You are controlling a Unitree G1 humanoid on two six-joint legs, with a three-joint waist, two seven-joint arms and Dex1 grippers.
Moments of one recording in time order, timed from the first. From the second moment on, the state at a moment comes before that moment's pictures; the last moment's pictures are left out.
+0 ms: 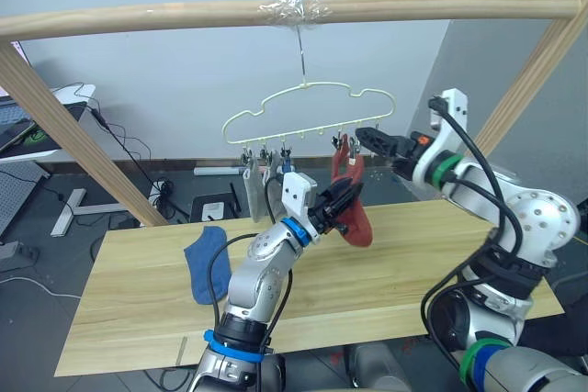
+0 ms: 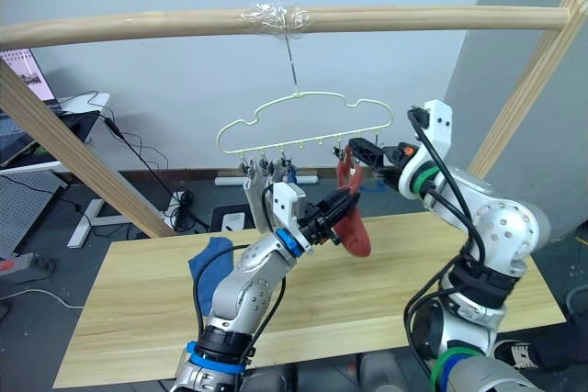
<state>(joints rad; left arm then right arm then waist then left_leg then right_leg) -0.28 -0.07 -0.16 0.02 -0.43 0.31 -0.57 -0.66 -0.13 -0.50 -0.46 0.77 1.48 0.06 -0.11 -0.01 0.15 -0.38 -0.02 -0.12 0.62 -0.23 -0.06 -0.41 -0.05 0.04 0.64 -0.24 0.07</state>
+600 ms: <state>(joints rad) -0.25 0.17 -0.08 -0.12 -0.52 0.45 -0.68 -0.37 -0.26 -0.05 -0.48 0.39 0.84 0.10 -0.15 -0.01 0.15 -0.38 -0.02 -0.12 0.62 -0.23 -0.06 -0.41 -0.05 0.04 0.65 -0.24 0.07</state>
